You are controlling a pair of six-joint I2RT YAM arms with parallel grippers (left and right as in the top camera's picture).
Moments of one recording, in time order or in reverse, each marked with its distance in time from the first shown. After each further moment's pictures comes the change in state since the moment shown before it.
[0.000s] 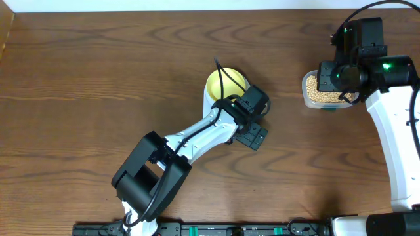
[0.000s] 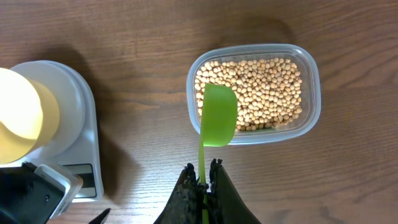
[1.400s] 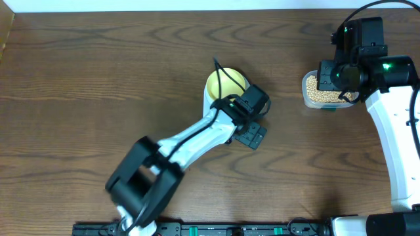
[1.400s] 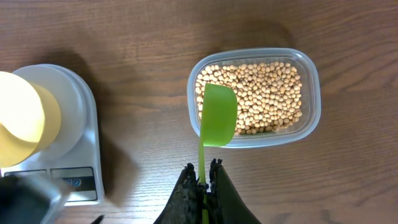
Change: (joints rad) left arm -0.004 -0.057 0.005 -0.045 -0.047 -0.009; right arm 0.000 0.000 0.000 0.012 0.000 0.000
